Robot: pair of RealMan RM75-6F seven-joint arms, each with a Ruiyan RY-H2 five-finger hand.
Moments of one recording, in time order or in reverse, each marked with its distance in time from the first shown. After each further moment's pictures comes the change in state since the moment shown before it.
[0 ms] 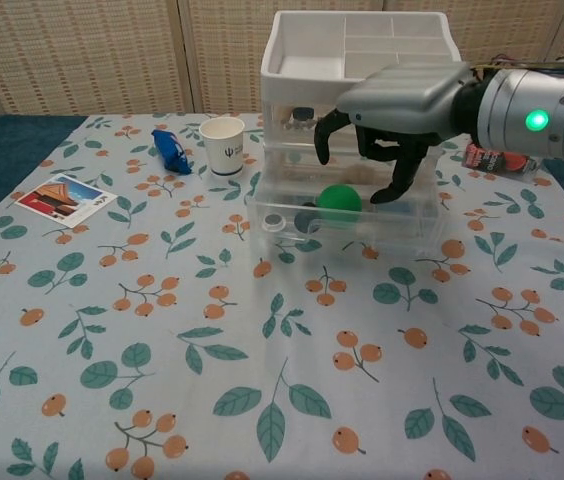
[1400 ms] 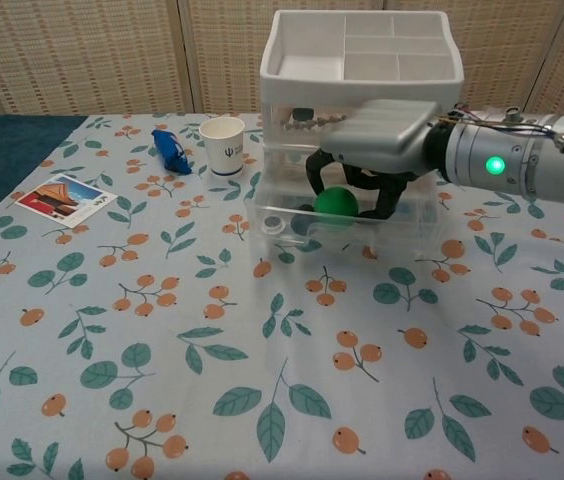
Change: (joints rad) left arm 0.010 -0.019 -0.002 0.034 0.003 0.012 -0.029; right arm 0.041 -0.110 -0.052 0.138 -0.014 -0.002 -0.017
